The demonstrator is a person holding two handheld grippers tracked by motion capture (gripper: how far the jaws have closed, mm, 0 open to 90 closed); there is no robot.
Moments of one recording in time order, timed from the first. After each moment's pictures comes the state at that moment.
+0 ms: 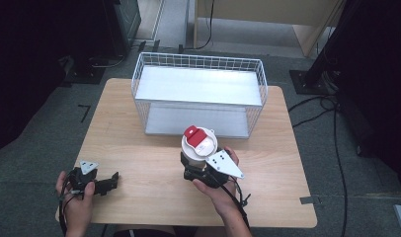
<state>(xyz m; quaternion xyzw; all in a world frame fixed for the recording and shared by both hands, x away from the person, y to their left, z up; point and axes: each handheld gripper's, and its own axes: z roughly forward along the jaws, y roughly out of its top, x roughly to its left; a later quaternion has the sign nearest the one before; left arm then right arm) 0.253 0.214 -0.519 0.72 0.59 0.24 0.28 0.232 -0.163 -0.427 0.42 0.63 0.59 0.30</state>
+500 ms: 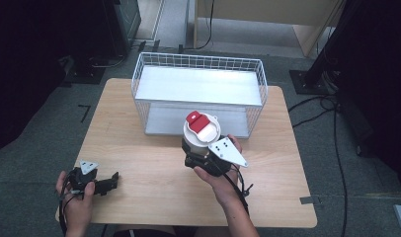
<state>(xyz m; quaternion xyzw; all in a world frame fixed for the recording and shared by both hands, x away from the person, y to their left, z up) 0.253 0.215 -0.519 0.72 0.59 0.24 0.28 0.249 -0.165 -0.394 0.42 0.61 0.59 0.31</state>
